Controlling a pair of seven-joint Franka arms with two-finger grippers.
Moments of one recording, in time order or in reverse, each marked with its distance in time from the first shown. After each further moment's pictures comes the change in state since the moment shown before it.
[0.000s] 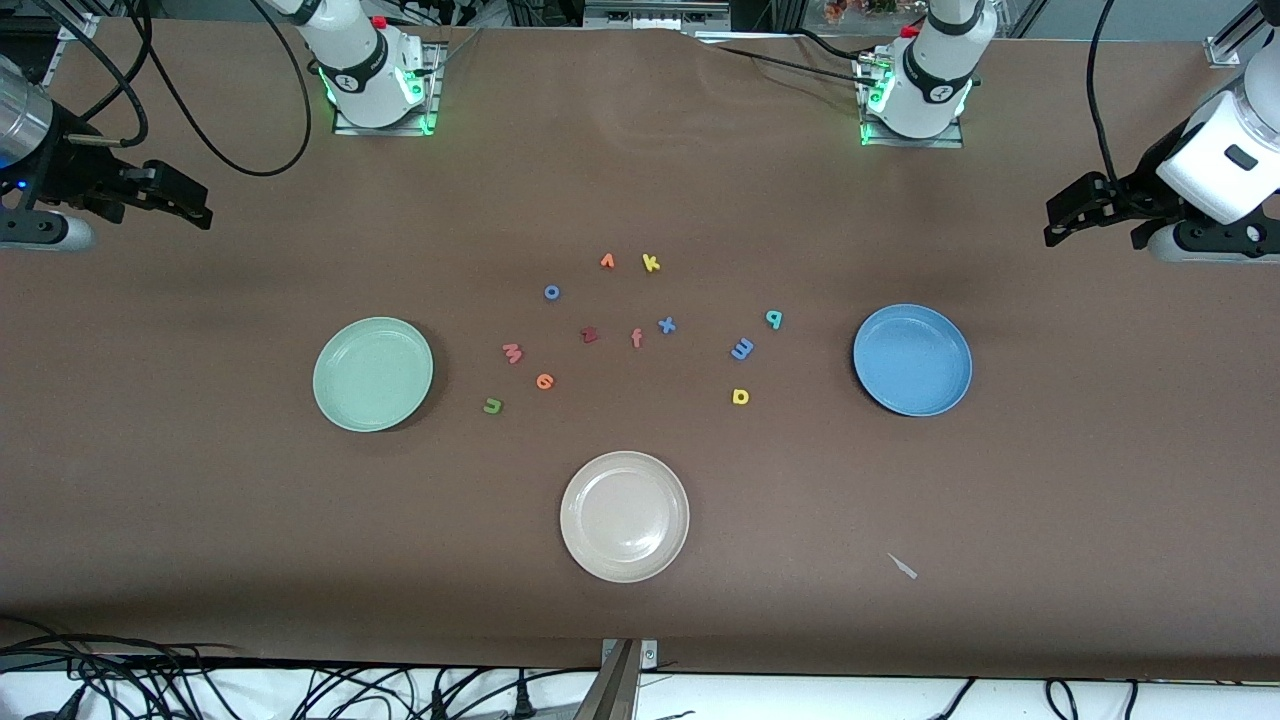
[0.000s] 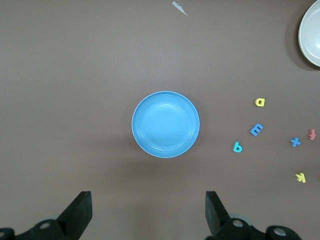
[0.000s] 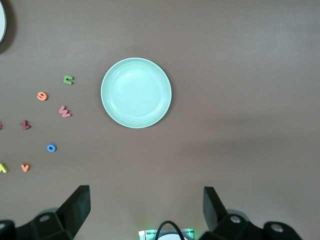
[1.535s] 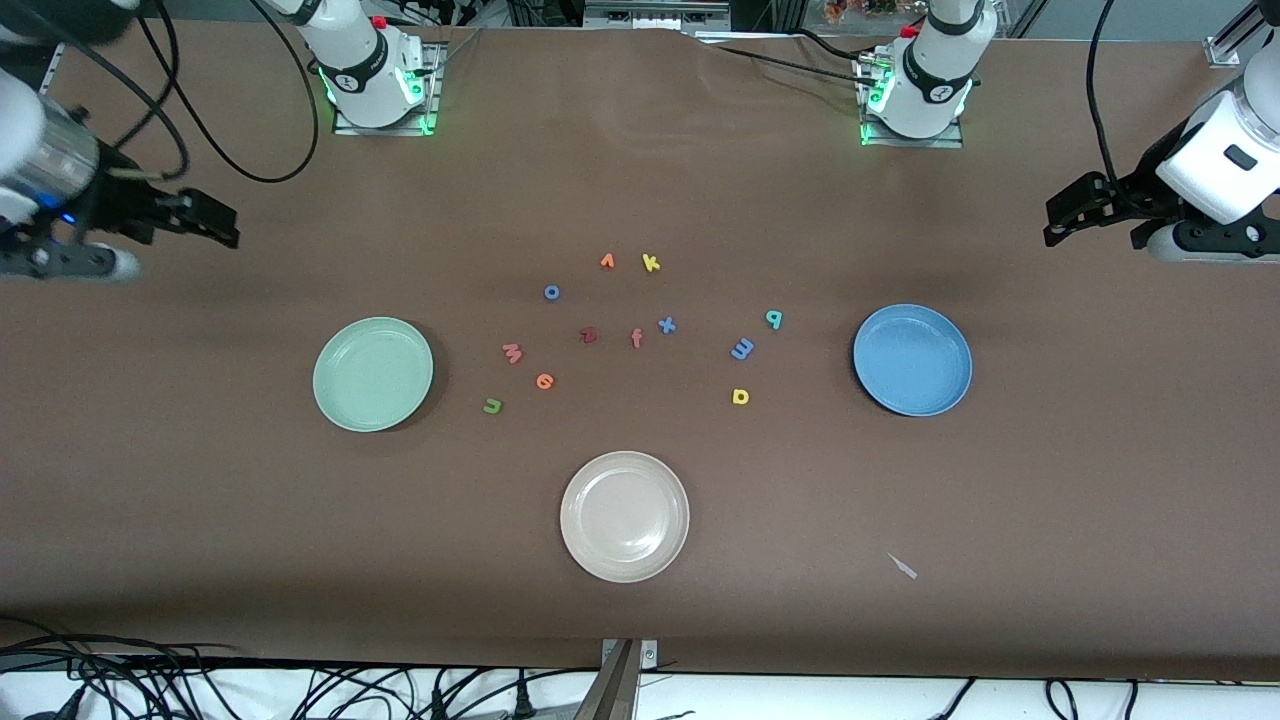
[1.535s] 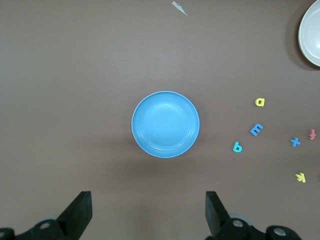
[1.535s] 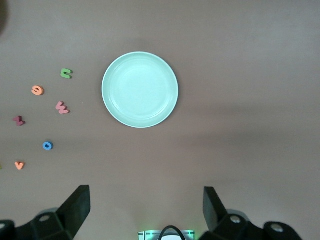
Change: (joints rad) left arm 0.000 0.000 -0.001 0.000 0.000 0.000 0.000; right arm 0.023 0.100 0.012 -0.004 0.000 0.036 -0.002
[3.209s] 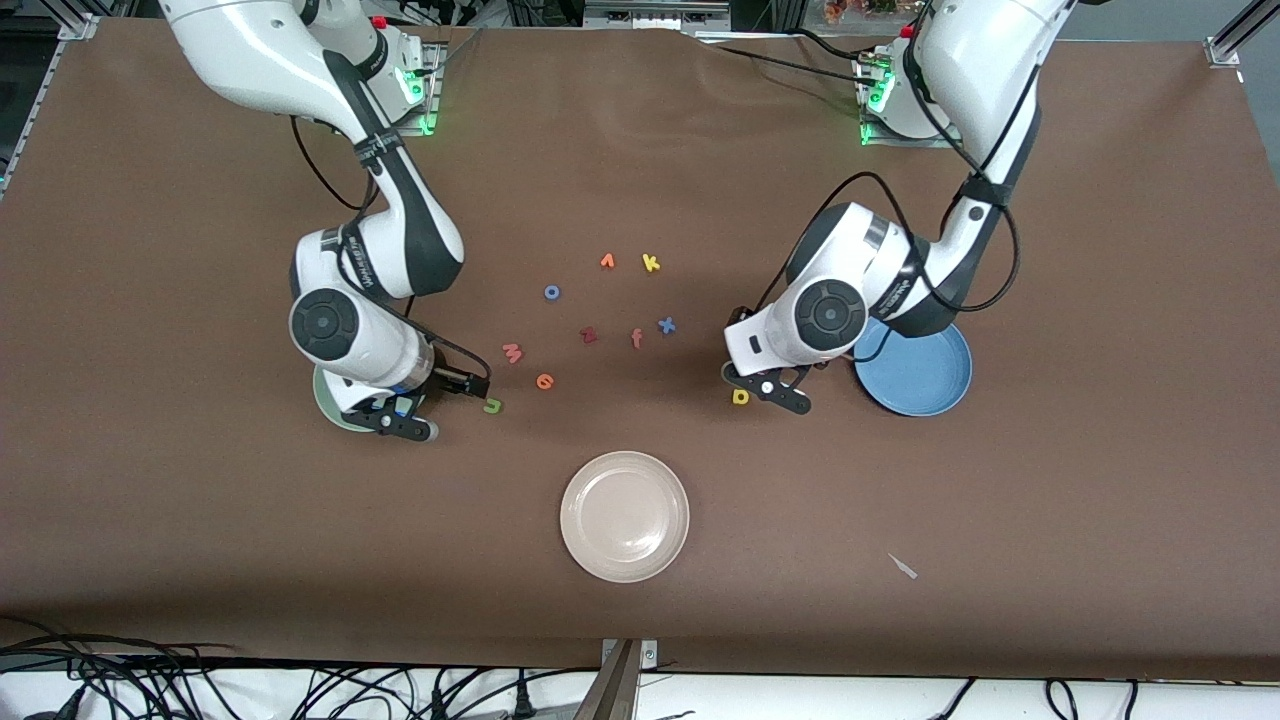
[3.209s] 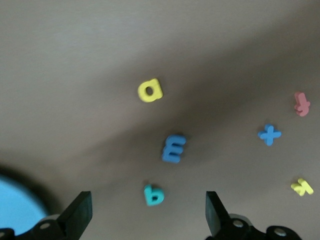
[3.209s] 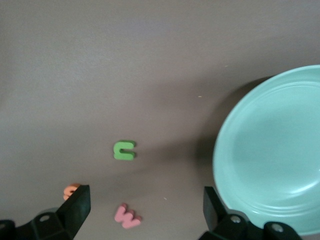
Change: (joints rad) left arm -0.307 0.640 -0.164 0.033 -0.001 0.407 0.000; right arm 0.248 0.473 0.005 -0.115 0.127 0.695 0.435
